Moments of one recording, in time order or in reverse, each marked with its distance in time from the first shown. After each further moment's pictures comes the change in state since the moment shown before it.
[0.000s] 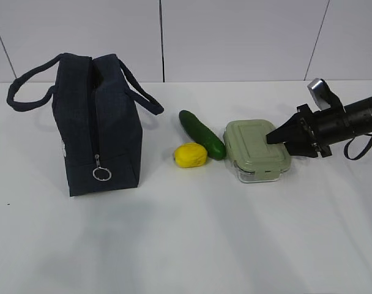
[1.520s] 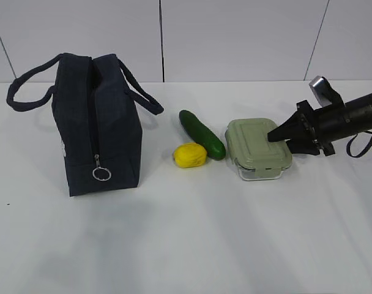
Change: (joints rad) left arm 0.000 0.000 0.000 0.000 0.000 0.000; right arm 0.002 -0.018 -0.001 -0.013 -0.019 0.078
